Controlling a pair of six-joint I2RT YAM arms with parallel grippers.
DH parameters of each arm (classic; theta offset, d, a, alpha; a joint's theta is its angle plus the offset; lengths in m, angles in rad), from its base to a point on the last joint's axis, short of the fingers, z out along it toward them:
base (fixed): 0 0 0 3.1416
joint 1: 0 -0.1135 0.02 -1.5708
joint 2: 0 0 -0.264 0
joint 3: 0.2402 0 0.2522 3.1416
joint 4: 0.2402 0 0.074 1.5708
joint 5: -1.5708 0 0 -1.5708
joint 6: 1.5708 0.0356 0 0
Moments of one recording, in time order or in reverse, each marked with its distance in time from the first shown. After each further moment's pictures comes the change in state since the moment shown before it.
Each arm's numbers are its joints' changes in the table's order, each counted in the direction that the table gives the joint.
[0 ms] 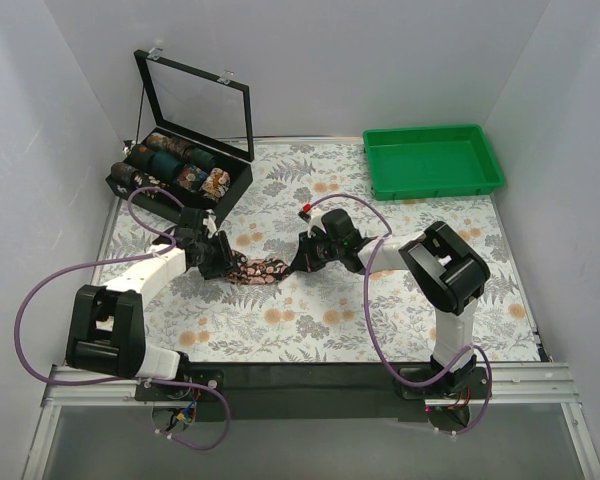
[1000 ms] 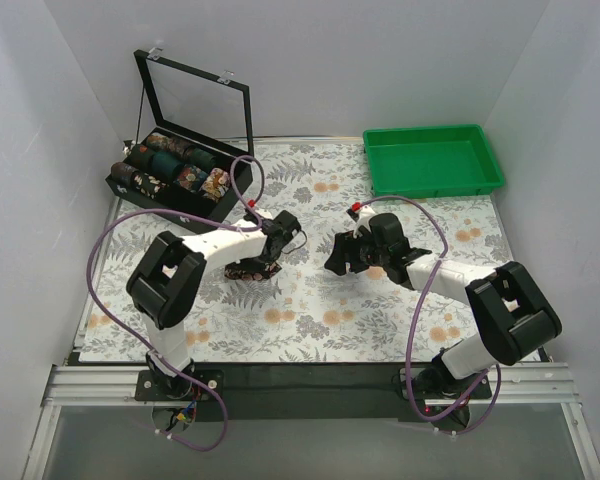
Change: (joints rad) left arm 0.497 -0.411 0.422 0.444 0.891 -0.132; right arm 0.147 0.444 -0.291 0.153 -0.136 -0.062
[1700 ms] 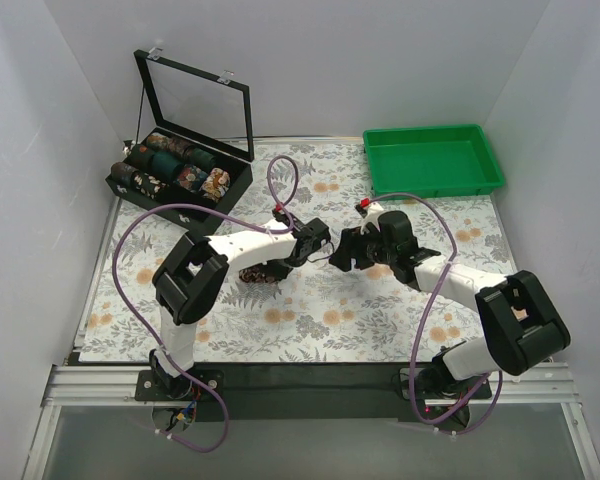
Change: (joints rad) left arm 0.176 -0.145 0.217 0.234 0.047 -0.097; right arm 0.048 0.061 -0.016 0.003 0.027 0.003
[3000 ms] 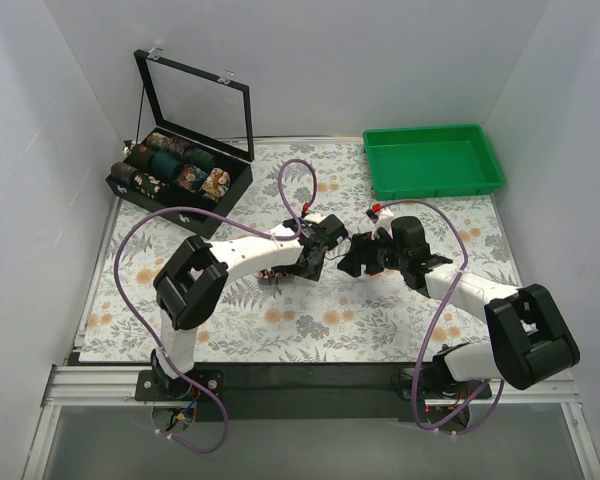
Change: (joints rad) left arm 0.074 0.015 0.032 -0.259 -0.267 0.116; right arm 0.070 0.085 -0.078 0.012 0.077 -0.016
